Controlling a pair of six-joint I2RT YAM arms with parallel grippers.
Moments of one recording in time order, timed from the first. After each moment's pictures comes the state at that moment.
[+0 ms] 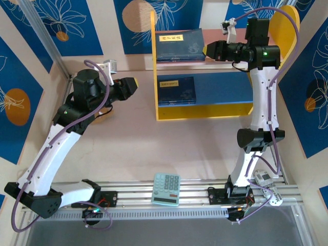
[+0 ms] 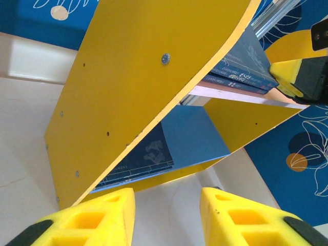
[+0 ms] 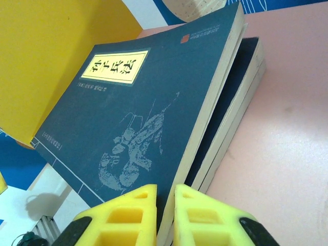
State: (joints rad) left arm -0.49 1.19 1.49 -0.57 0.20 -0.59; right arm 0.04 1.92 2.55 -1.20 -0.78 0.15
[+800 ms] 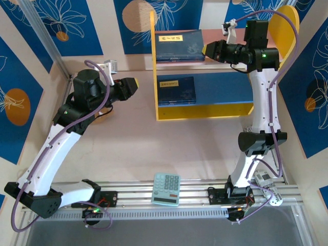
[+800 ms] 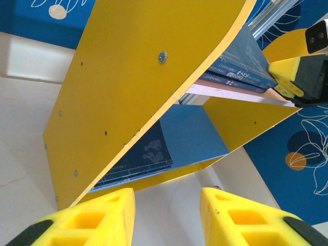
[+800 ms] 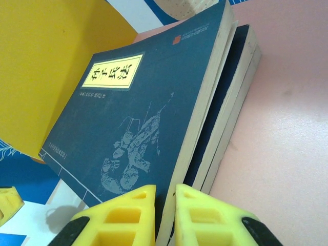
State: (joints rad) left arm -0.50 1.19 1.49 -0.57 0.20 -0.59; right arm 0.05 1.86 2.43 -1.11 -0.76 0.29
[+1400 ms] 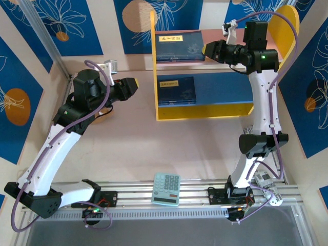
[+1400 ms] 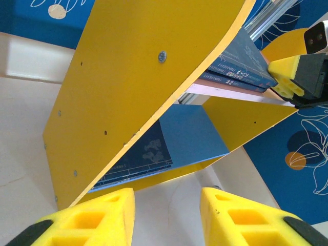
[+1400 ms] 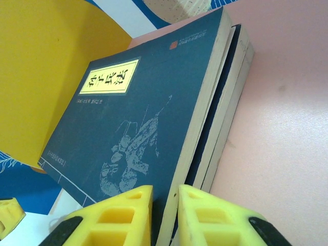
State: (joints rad) left arm -0.50 1.19 1.49 -0.57 0.20 -0.59; right arm 0.06 1.83 2.38 -1.07 -0.73 0.35
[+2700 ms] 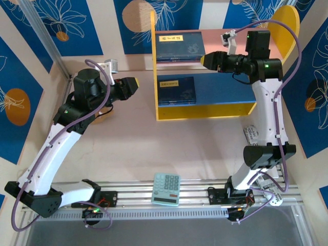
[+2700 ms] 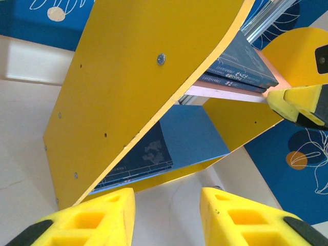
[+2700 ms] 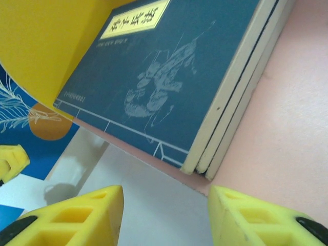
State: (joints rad) left arm -0.50 1.19 1.50 -0.57 0.20 -0.58; right arm 0.05 1.66 2.14 -1.06 -0.79 0.19
